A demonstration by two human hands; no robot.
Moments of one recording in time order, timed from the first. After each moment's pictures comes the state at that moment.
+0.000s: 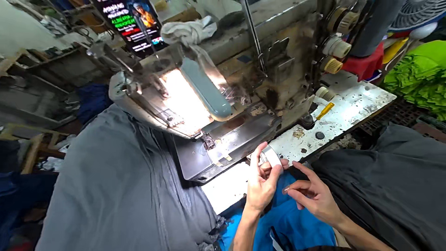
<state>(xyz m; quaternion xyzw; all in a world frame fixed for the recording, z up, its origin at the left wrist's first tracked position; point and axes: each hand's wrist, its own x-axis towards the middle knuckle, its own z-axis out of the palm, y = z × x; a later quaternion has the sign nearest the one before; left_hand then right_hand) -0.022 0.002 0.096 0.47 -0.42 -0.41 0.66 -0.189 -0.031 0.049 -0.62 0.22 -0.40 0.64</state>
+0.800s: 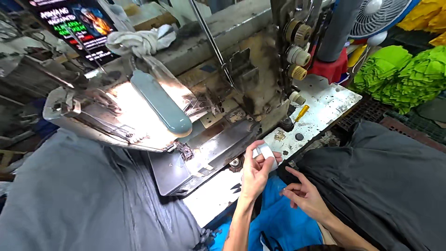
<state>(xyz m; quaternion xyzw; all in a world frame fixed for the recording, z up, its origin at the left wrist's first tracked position) -0.033 -0.044 0.081 0.44 -0.43 -0.44 0.65 -0.216 -0.037 0.028 -0.58 0.36 -0.34 0.65</state>
